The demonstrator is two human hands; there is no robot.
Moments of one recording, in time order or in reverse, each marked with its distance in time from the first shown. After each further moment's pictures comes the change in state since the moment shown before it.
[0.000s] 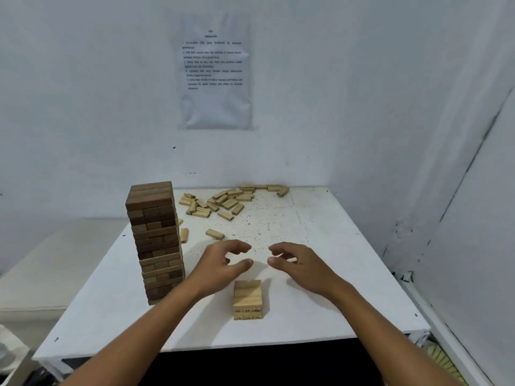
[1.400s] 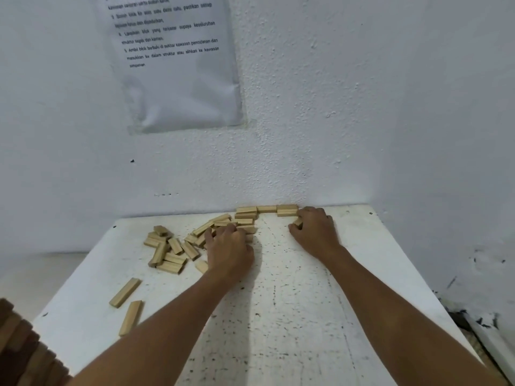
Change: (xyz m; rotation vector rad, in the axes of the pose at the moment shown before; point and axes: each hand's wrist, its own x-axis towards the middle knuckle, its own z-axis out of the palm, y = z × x) left_hand 0.263 -0.091 0.053 0.822 0.118 -0.258; right_hand 0.310 0.130 -0.052 -0.558 0.349 0.043
